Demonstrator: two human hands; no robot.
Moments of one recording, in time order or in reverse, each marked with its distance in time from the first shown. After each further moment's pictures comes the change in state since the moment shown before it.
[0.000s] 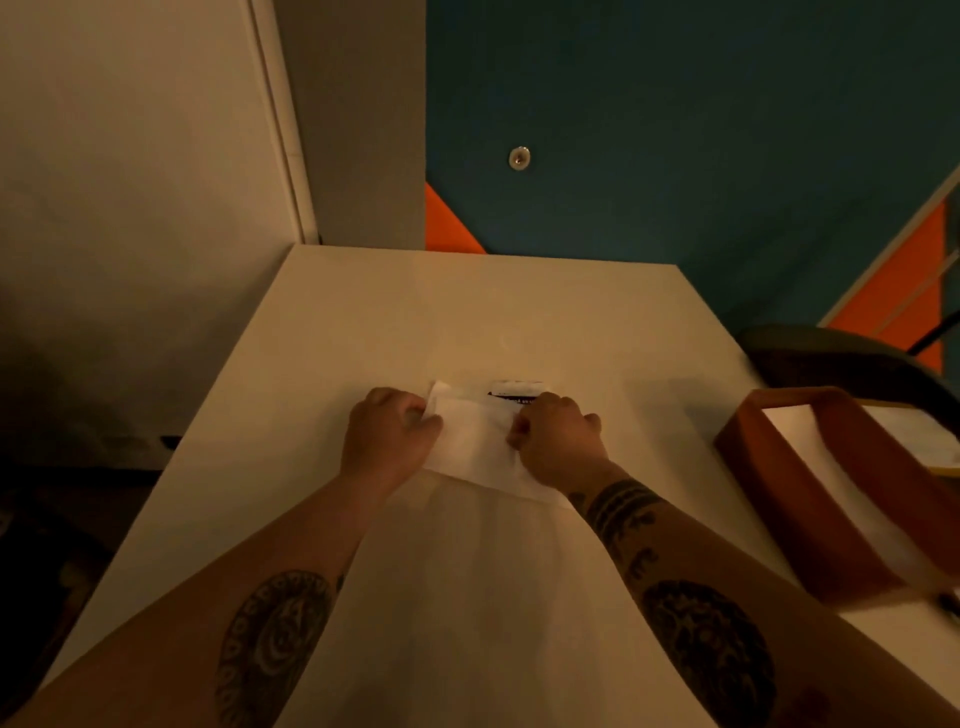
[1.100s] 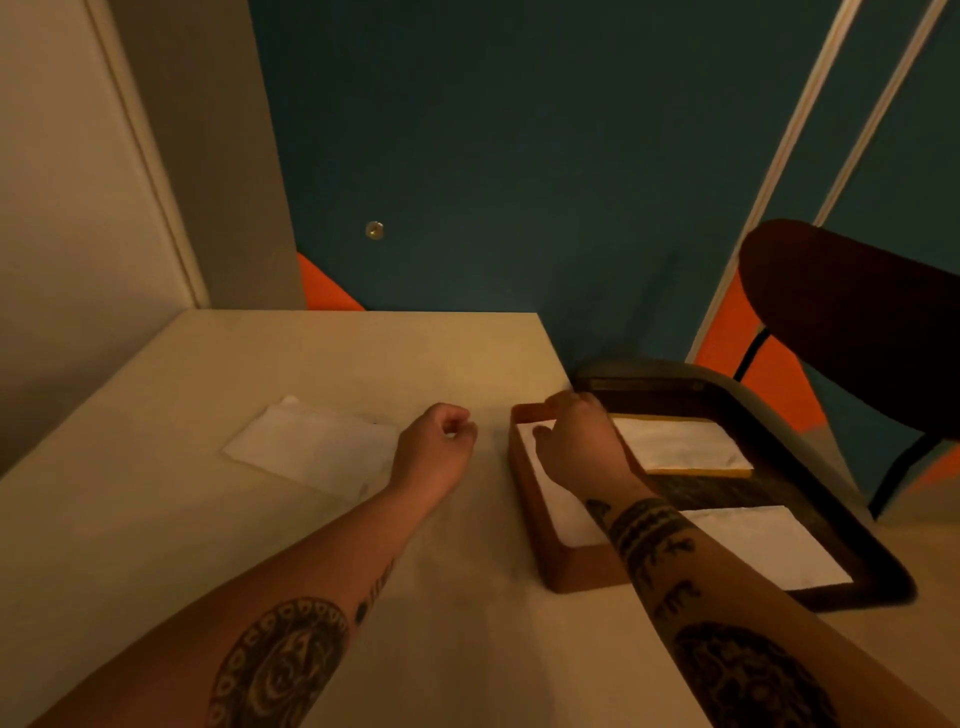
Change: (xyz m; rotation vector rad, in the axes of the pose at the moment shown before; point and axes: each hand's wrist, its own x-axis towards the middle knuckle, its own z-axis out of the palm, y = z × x) left_hand -0.109 0.276 0.136 -0.306 -0.012 0.007; right_hand -0.094 0.232 -0.142 0.218 0.239 0.109
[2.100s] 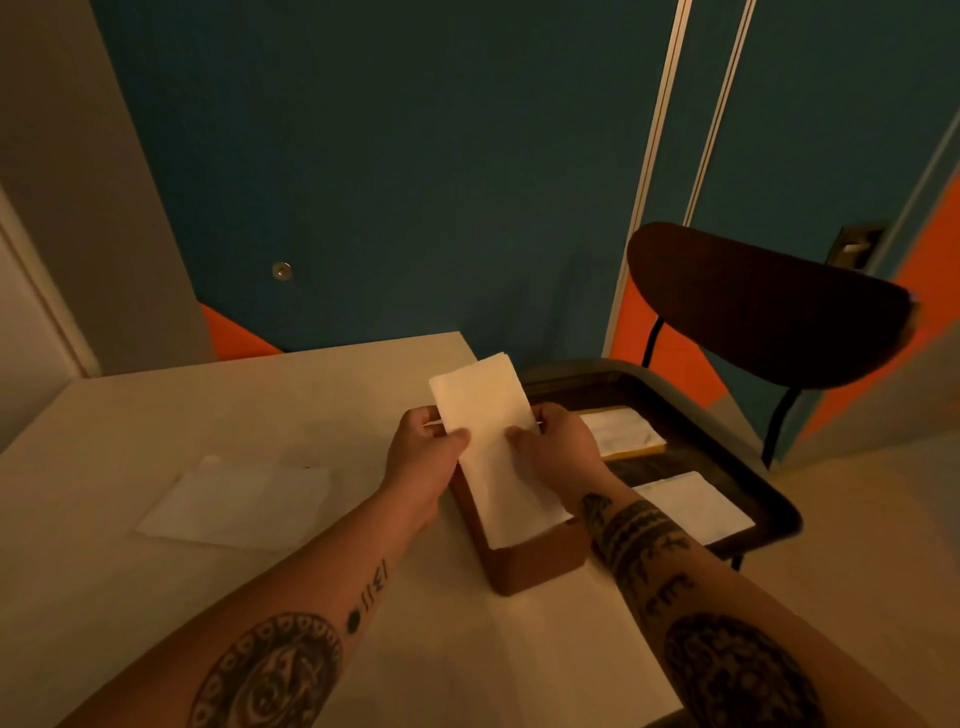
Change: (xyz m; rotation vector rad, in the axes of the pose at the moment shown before) left_hand -0.011 0.058 0.035 -0.417 -0.197 -0.191; right_hand -0.030 0.026 -0.039 0.568 0.044 0.299
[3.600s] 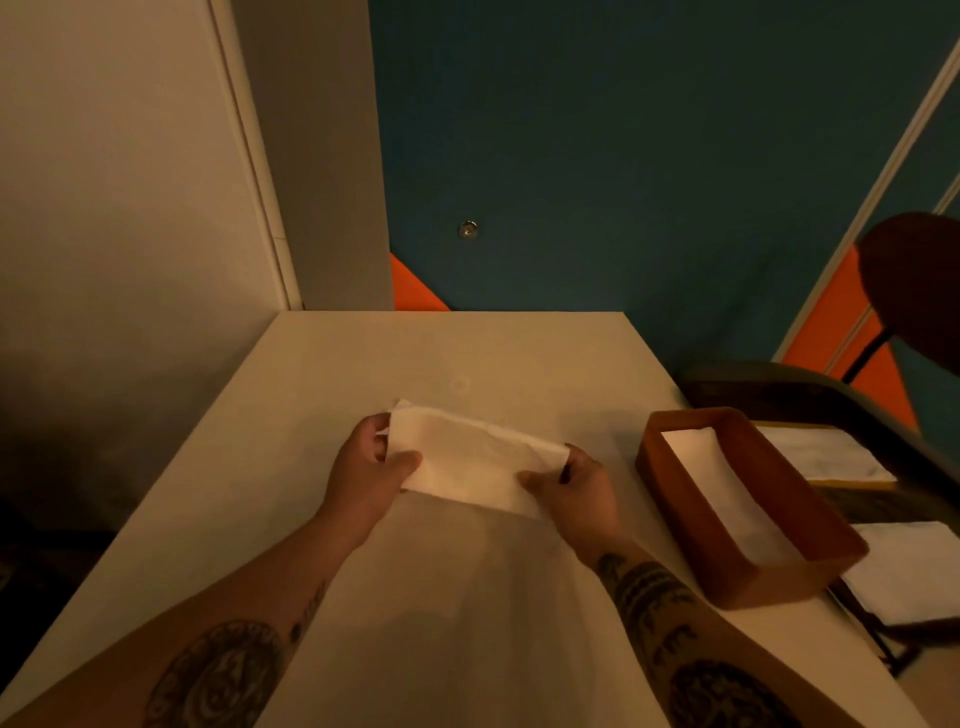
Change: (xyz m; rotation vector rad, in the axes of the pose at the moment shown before) left_hand 0.030 -0.091 -0.289 0.058 0.248 0.159; right_hand -0.034 -0.010 0.217 0.327 -0.238 -0.110
